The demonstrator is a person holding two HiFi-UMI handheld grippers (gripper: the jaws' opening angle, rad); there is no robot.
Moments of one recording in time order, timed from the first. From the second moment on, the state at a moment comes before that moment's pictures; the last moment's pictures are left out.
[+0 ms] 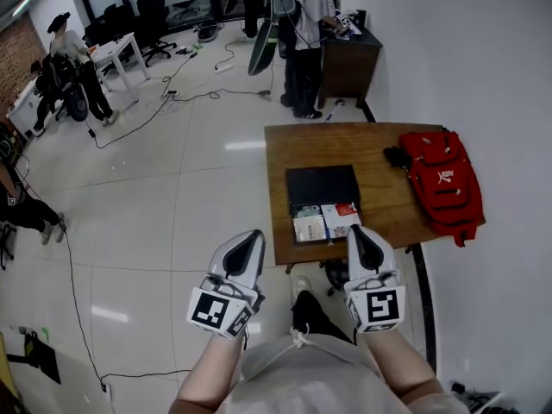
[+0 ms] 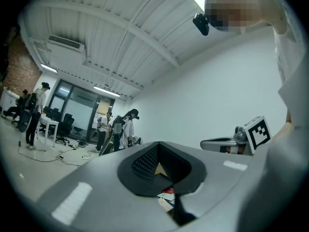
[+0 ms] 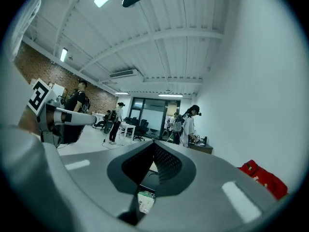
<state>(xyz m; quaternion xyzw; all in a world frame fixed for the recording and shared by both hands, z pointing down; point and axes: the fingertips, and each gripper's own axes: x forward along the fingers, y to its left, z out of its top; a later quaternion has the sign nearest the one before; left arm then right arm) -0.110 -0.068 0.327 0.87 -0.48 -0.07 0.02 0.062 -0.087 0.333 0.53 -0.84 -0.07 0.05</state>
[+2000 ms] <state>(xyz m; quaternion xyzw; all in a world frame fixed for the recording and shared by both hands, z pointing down) 0.001 0.045 0.345 0.88 -0.48 -0.04 0.01 0.118 0.027 0.366 0.43 -0.90 -0.02 0.03</state>
